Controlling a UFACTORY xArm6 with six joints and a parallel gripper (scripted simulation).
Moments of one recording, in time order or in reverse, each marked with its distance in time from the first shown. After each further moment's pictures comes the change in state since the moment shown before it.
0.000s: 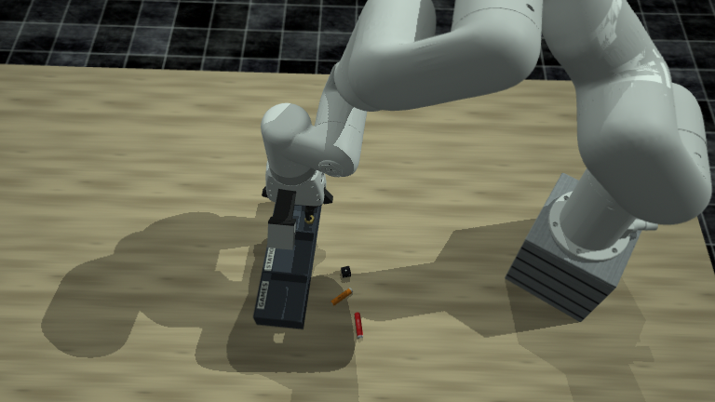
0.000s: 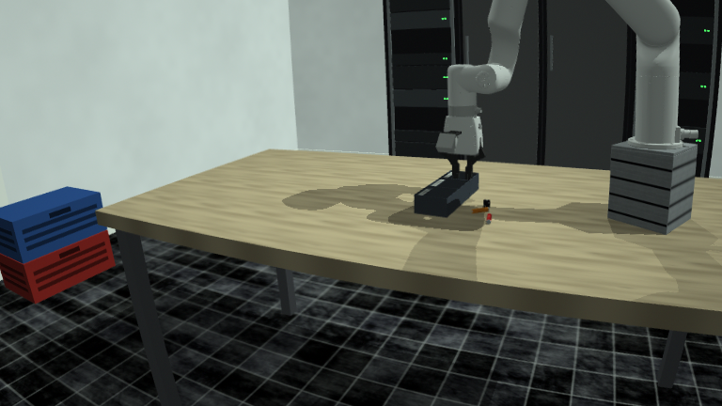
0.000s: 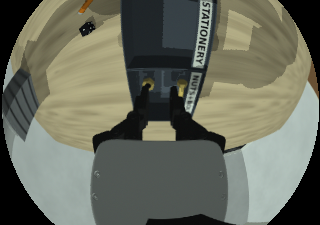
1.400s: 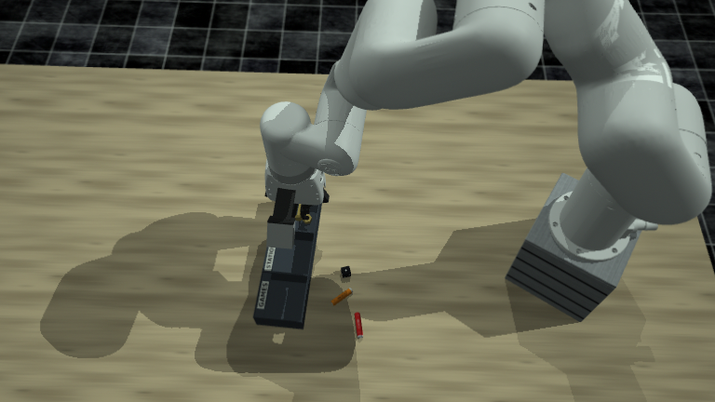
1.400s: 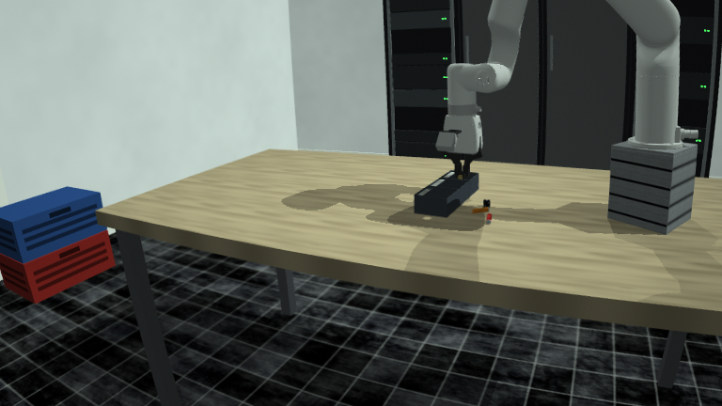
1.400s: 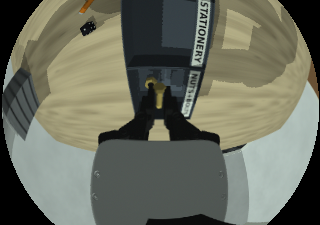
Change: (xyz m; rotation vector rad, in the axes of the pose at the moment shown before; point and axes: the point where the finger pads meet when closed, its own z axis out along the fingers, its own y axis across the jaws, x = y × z) arm 0.000 0.001 -0.003 0.000 0.000 0.000
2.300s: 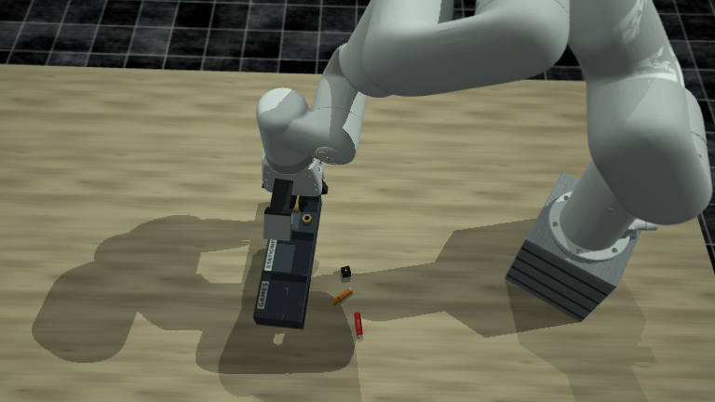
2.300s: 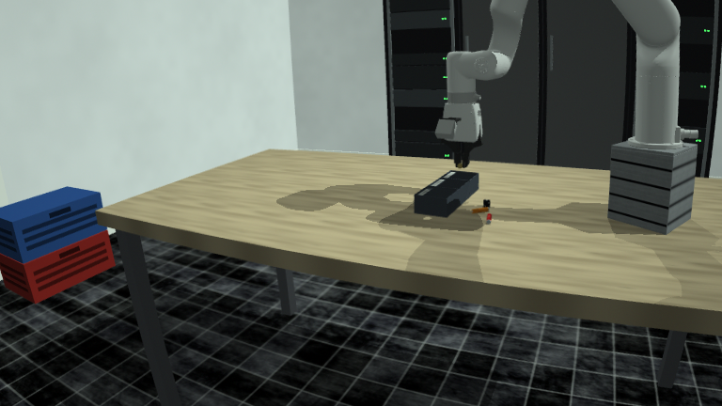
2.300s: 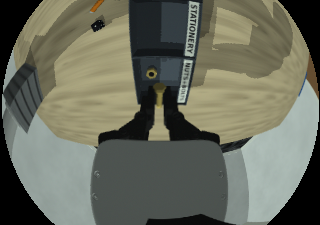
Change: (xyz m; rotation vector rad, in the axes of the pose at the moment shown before) arm 0.000 0.001 -0.031 0.001 0.000 -0.001
